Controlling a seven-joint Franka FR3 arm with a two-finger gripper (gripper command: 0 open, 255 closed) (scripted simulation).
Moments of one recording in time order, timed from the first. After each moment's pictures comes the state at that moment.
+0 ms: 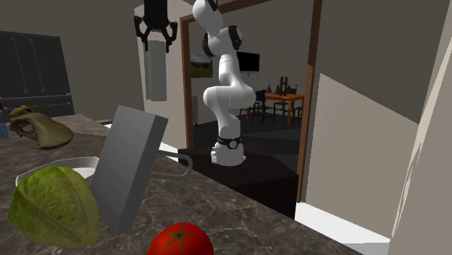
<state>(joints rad) -0.30 -0.77 -0.48 -2.00 -0.33 1.38 -0.87</state>
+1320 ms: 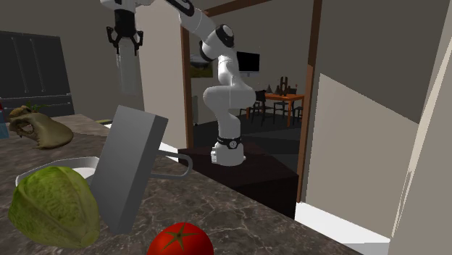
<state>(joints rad) -0.27 -0.74 -0.91 -1.67 -0.56 1.29 -1.36</state>
